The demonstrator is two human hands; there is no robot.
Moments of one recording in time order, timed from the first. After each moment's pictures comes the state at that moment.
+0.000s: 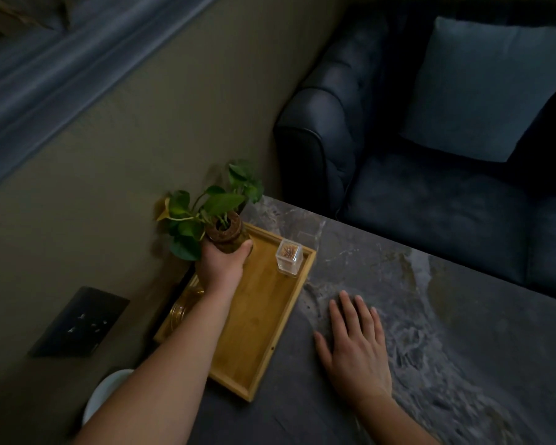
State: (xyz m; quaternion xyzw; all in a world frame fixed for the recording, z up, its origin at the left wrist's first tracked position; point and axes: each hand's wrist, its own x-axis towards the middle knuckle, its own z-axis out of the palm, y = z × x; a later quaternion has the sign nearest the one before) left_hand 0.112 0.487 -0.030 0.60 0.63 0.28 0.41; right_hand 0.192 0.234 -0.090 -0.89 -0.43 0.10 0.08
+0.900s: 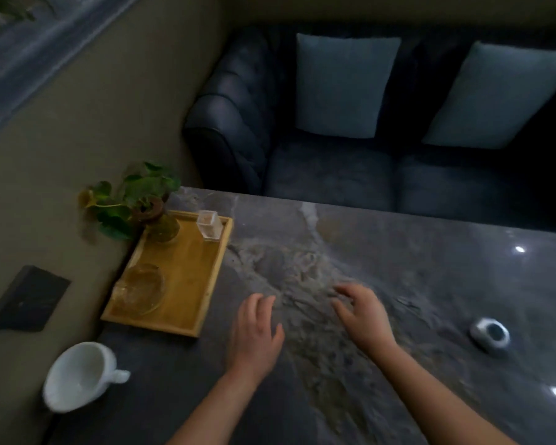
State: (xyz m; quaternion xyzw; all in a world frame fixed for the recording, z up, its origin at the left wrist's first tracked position) left_hand 0.053 0.216 -0.008 0.94 0.26 0.02 0.22; right_hand 0.207 0.056 -0.013 -0.91 -0.22 0.17 0.32
